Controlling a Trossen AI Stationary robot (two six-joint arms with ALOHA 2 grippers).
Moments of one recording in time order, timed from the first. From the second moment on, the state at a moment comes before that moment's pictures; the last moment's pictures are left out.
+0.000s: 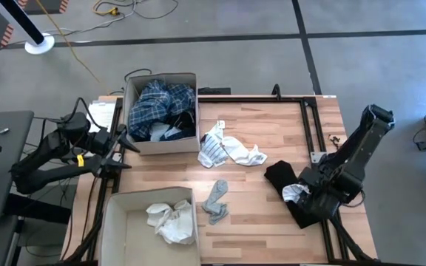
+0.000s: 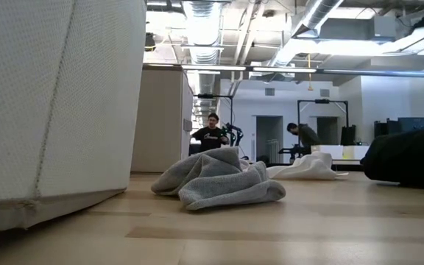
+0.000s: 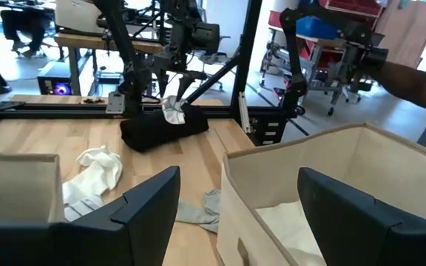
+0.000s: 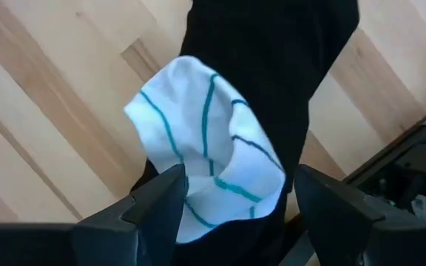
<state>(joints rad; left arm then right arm) 0.41 0.29 0.75 -0.61 0.69 0.02 0.95 1.11 0.86 -1.29 0.26 1.65</state>
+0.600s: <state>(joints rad) 0.41 0.29 0.75 -0.61 0.70 0.04 0.94 1.22 0.86 -1.24 0.30 1.57</state>
